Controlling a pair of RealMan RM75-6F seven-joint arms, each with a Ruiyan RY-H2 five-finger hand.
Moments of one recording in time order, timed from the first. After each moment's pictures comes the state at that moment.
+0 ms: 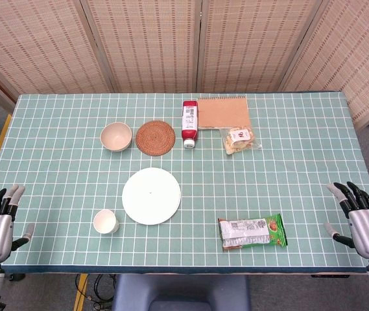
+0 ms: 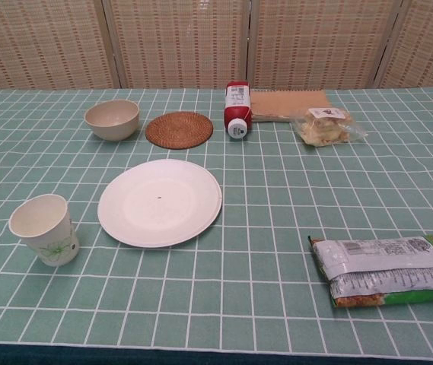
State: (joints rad) left arm -0.10 -1.15 -0.09 -1.83 1.38 1.52 0.30; right arm 0.07 -1.06 0.04 -1.65 -1.55 1.49 0.00
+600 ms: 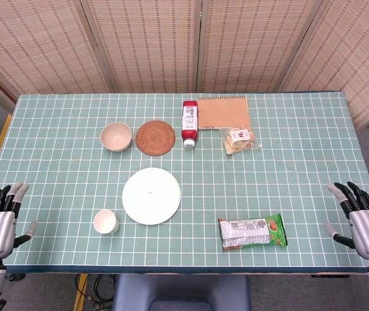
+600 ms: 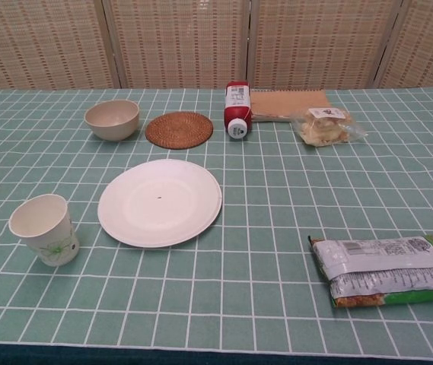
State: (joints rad) left arm -0.13 -1.14 -0.11 -1.81 1.38 1.48 0.27; right arm 0.07 -1.05 0.04 -1.66 -1.56 1.50 -0.01
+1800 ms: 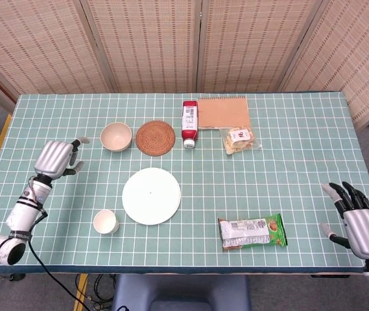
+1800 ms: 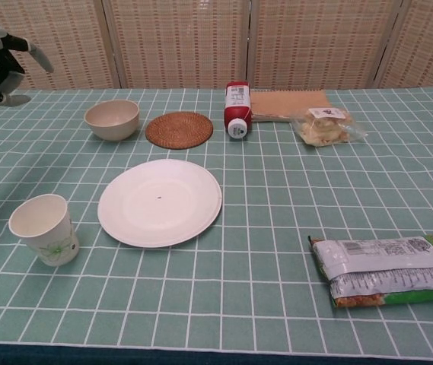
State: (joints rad) left arm -0.68 -1.34 -0.27 -1.19 1.34 0.91 -0.03; right arm 0.08 -1.02 0.04 -1.73 -1.55 1.47 -0.08
